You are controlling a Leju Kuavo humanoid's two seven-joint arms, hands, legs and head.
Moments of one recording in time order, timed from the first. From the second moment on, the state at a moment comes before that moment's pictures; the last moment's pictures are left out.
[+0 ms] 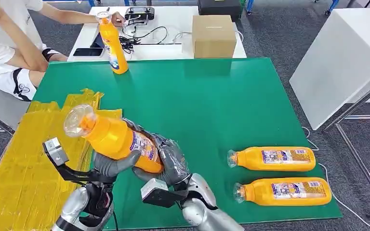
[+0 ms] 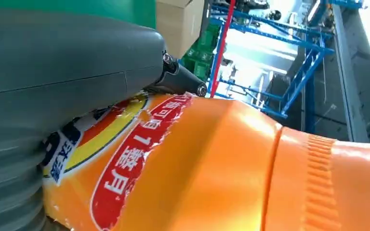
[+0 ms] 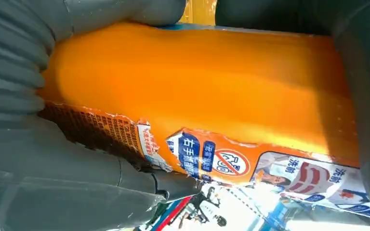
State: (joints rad) left arm -0.13 -0.05 -0.42 -1.63 0.48 0.00 -0.36; right arm -0.28 0.17 0.76 -1.19 0.39 -0.36 -0.45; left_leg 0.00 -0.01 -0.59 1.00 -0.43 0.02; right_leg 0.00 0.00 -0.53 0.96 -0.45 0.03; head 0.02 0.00
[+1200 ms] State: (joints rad) left arm -0.36 0.04 -0.31 -1.32 -1.21 0.53 -0.11; right arm -0.03 0.06 0.50 -1.83 0.24 -0.41 -0.57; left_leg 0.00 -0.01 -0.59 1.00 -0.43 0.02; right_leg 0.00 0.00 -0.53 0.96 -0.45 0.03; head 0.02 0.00
